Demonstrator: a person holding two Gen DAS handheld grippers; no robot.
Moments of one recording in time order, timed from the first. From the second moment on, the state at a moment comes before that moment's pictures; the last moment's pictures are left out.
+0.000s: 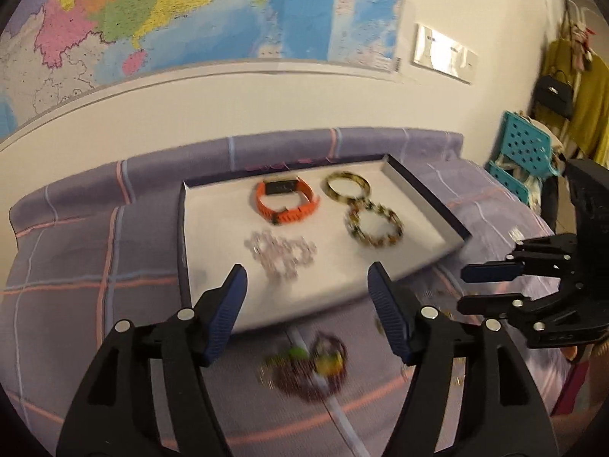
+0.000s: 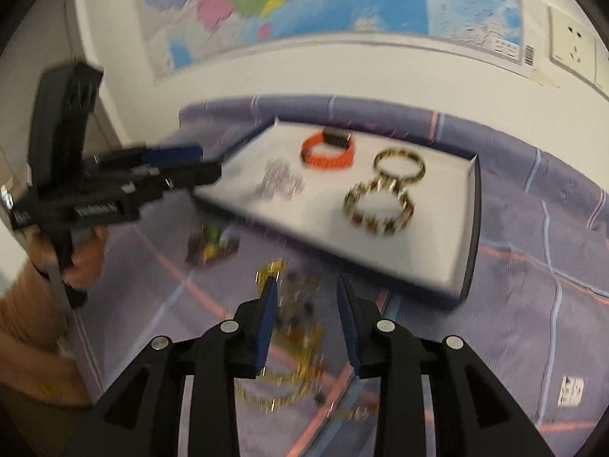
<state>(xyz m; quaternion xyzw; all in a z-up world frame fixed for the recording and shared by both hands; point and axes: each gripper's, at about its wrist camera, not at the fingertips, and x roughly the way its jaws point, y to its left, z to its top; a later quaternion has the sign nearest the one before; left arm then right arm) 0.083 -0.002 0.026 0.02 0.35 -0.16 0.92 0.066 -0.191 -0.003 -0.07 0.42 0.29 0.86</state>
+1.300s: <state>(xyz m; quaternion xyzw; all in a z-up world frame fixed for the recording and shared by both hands) 0.030 -0.007 -0.004 -0.02 0.38 -0.21 0.90 0.042 -0.220 0.056 0.08 0.36 0.35 0.86</state>
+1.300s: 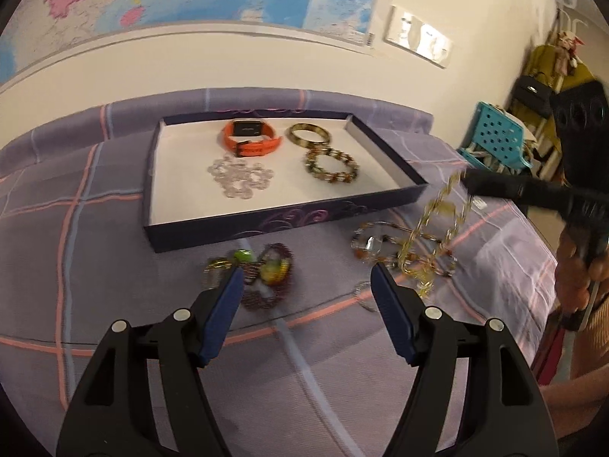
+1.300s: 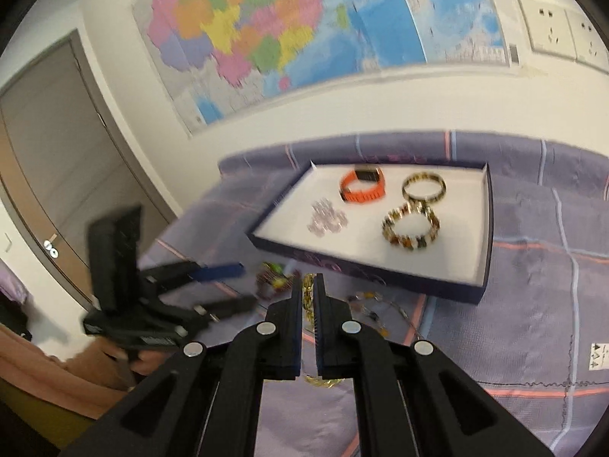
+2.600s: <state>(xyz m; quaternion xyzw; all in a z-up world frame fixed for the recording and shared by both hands) 0.024 0.015 -0.021 -0.01 0.40 -0.19 0.89 0.069 -0.200 -0.025 -0.04 0.43 0.23 0.87</state>
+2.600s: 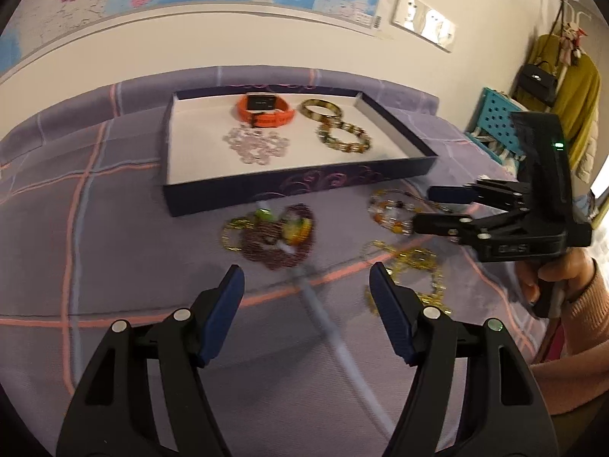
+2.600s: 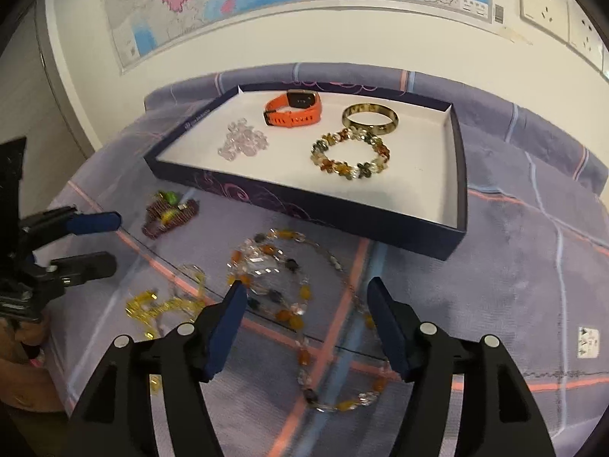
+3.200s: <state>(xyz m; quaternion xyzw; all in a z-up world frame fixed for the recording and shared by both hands) 0.043 0.045 -0.029 -0.04 0.42 -0.15 0.89 0.104 -0.107 -0.036 0.03 0.47 0.35 0.81</state>
